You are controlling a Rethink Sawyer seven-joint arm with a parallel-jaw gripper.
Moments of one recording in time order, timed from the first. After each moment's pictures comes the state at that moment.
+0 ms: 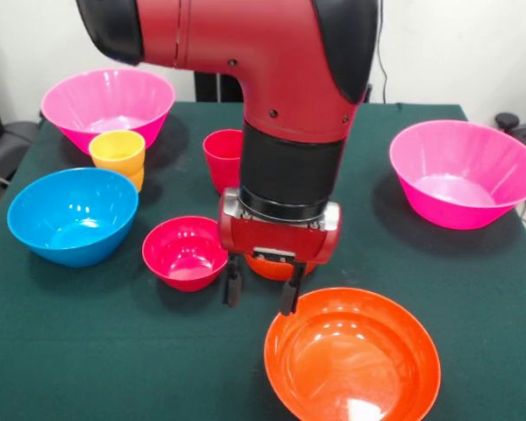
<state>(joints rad) -0.36 -0.40 0.37 1.03 -0.57 0.82 1.96</state>
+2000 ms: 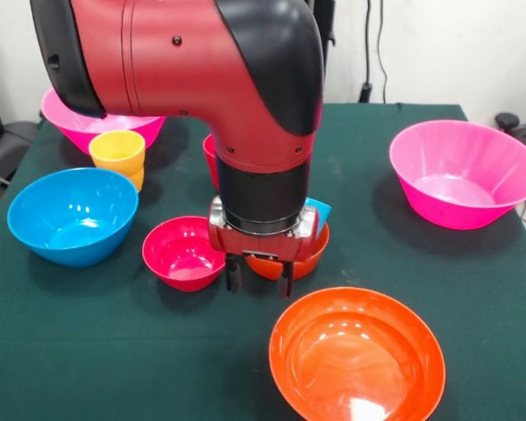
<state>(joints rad) -0.43 -0.33 0.41 1.08 -0.47 0.90 1.96</state>
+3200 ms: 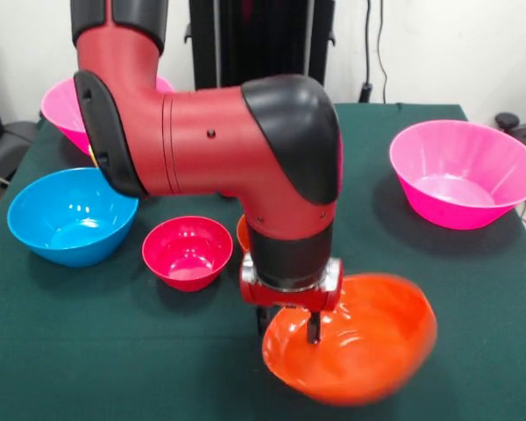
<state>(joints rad) -0.41 -0.17 0.45 0.96 -0.50 0.86 1.96</state>
